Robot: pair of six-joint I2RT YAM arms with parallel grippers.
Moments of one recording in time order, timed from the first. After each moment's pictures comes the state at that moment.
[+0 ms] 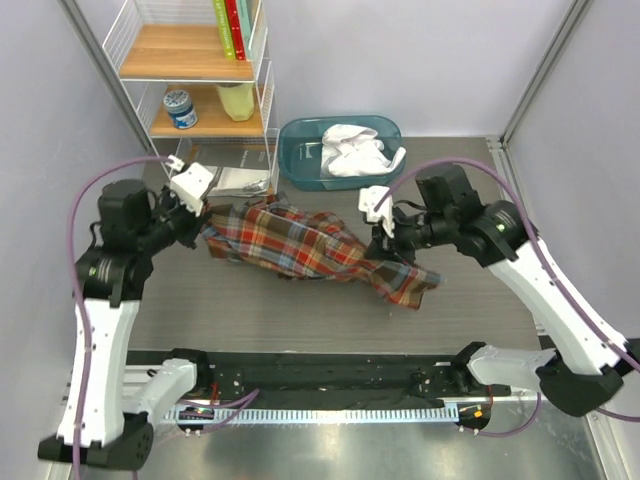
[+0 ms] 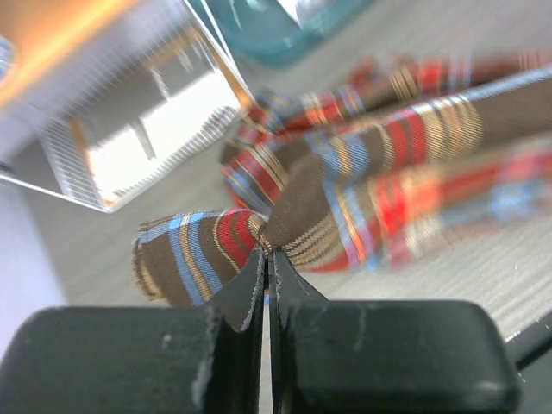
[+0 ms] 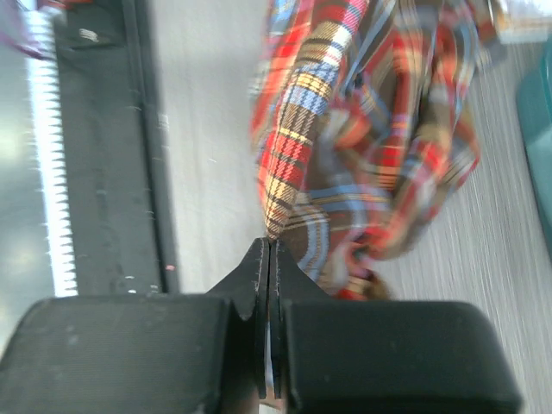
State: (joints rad) left arm -0.11 0.96 1.35 -0.89 0.36 0.43; right arm 0.62 1.22 1.50 -1.04 -0.56 -0.56
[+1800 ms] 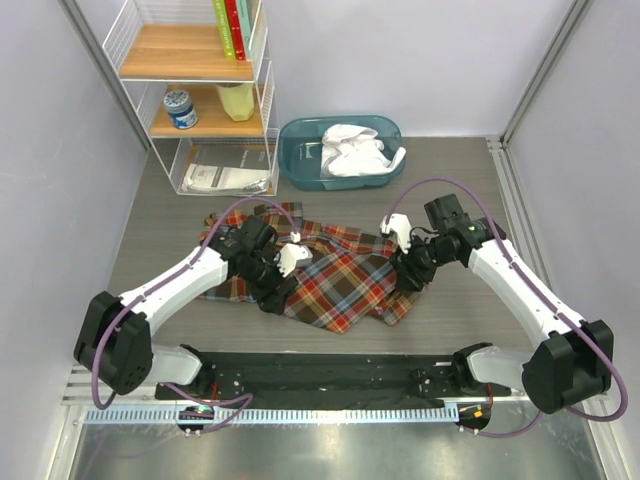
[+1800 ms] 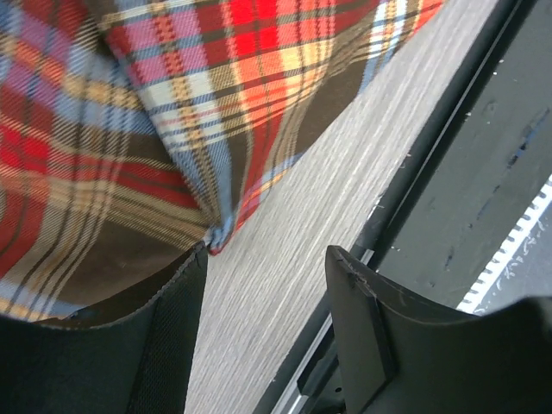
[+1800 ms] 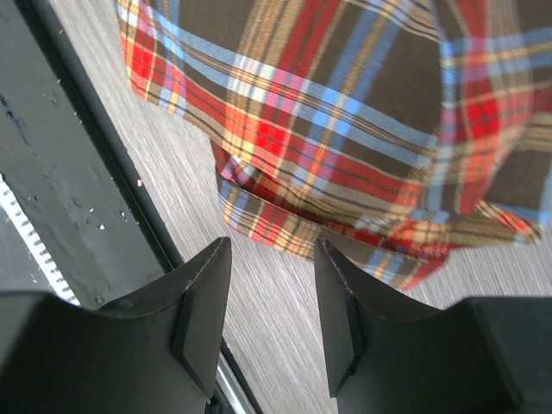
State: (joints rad) left arm -0.57 1.34 0.90 -0.81 0.45 0.41; right arm 0.32 1.21 0.99 -0.96 -0.55 -0.62
